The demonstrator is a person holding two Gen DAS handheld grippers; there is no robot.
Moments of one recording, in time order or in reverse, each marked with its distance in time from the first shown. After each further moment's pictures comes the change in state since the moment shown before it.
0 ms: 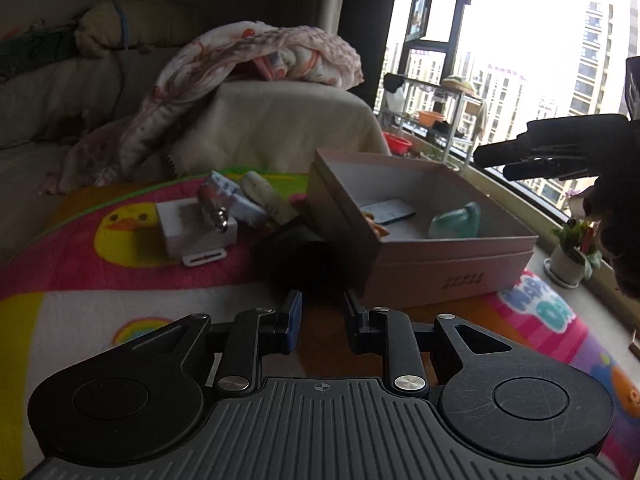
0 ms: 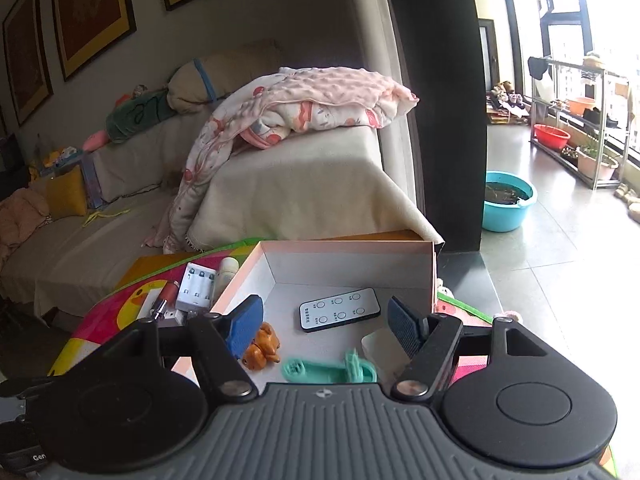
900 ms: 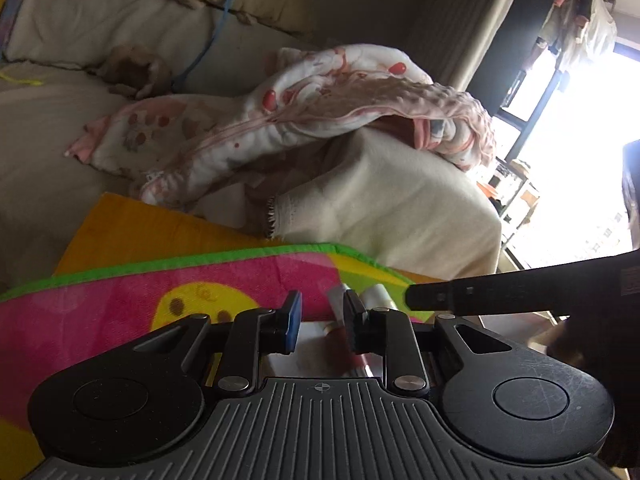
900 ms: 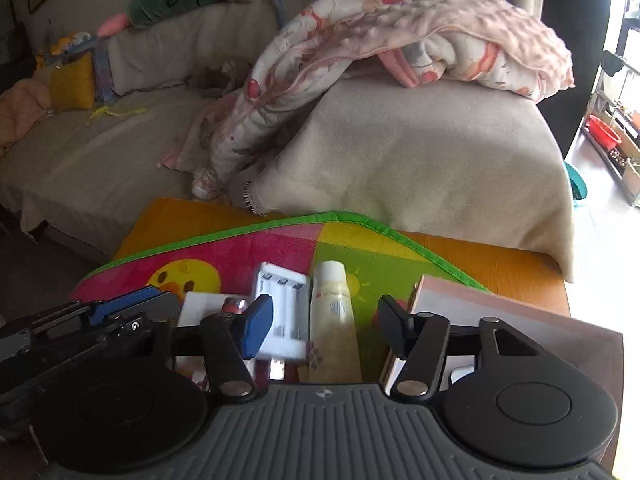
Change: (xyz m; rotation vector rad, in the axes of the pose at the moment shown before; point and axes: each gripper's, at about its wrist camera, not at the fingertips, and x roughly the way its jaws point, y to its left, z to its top) left arm 0.091 0.144 0.096 -0.375 -0.028 -0.010; right arm 0.185 0.151 0.069 -0.208 0.317 -0.035
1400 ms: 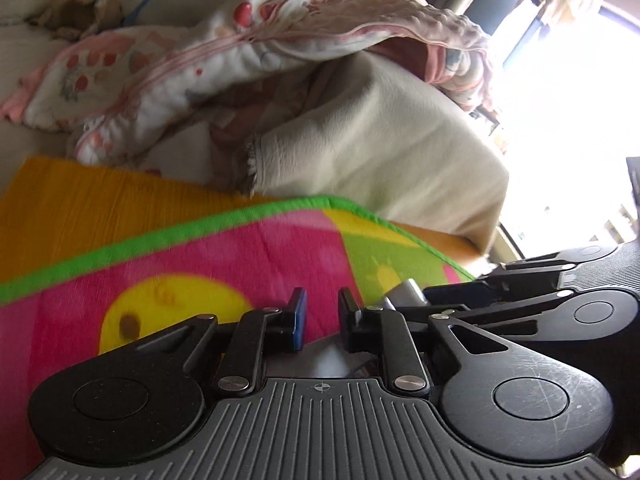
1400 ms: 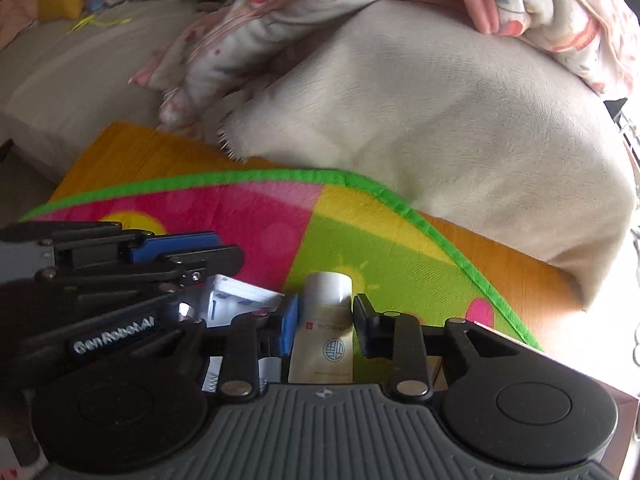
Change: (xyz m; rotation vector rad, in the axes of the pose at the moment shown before) left arm 0.056 0.033 -0.001 0.019 0.200 -0.131; right arm 0.067 0.021 0.007 -0.166 0.184 -0.061
